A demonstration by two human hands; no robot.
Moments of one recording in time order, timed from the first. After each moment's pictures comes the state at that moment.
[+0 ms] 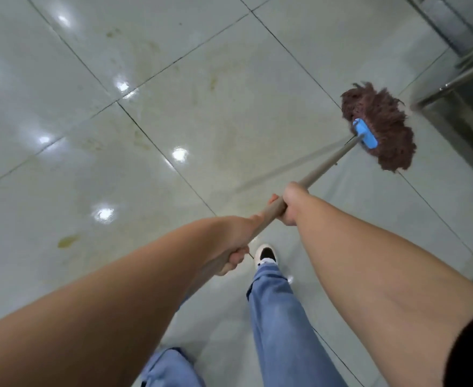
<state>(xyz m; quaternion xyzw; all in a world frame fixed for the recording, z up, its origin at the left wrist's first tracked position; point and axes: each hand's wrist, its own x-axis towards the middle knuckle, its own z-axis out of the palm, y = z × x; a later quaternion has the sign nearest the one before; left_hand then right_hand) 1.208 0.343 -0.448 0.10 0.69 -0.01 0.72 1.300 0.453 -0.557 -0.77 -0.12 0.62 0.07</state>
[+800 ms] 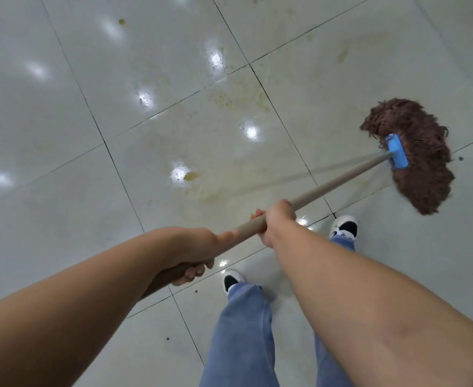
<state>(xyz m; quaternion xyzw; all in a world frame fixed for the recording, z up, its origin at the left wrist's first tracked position) 1.044 0.039 -0.399 0.00 0.72 -0.11 0.69 1.125 0.139 -0.504 -0.73 -0.05 0.68 0.04</state>
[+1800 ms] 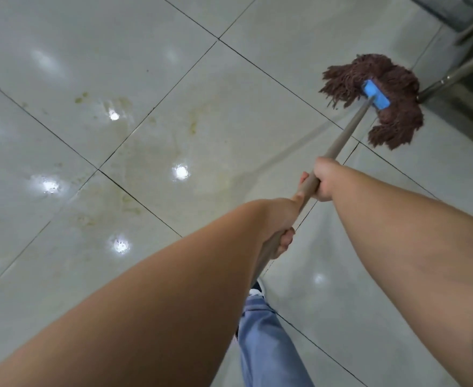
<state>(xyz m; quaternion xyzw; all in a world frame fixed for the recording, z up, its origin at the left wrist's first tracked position) 1.201 0.595 -0.487 0.11 0.68 -0.04 0.73 1.292 0.699 -0.572 -0.78 -0.10 0.61 0.11</state>
